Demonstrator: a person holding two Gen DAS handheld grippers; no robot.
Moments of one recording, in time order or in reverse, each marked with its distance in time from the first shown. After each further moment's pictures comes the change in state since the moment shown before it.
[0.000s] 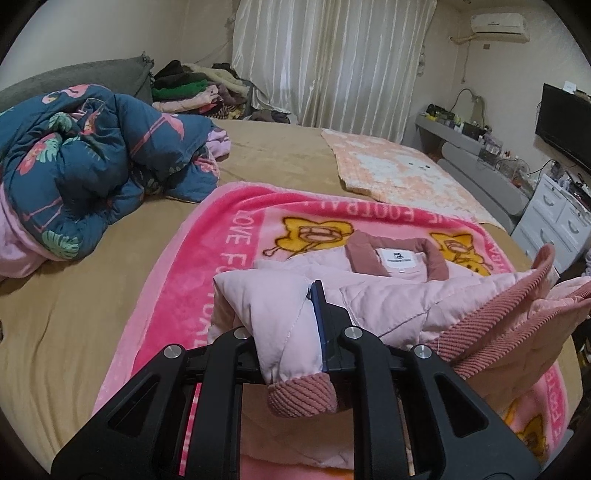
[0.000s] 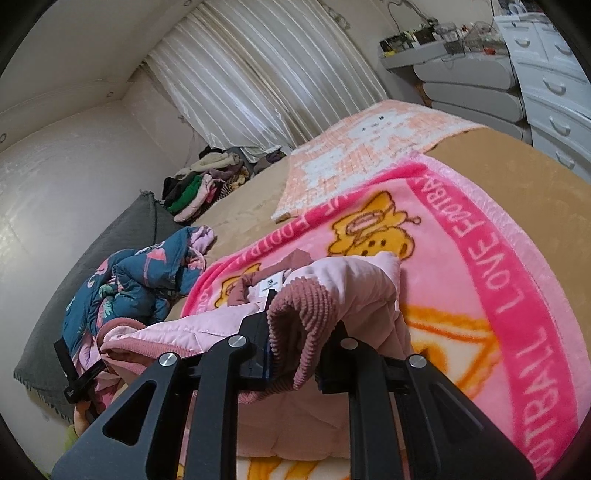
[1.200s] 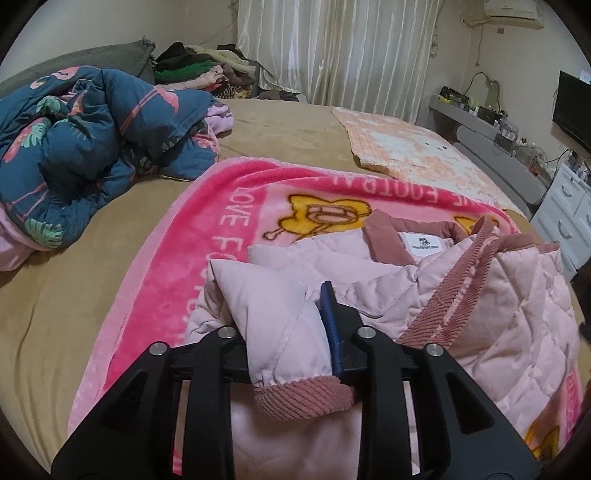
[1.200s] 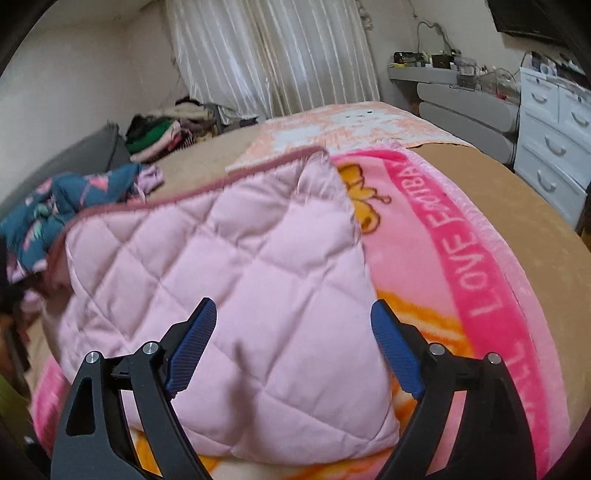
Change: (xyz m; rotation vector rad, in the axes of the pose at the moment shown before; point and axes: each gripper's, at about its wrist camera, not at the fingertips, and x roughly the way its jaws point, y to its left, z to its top) left arm 0.071 -0.006 -0.006 -0.011 0.064 0.036; right arm 0.063 -0.006 -0.067 -0.279 0.063 -0.257
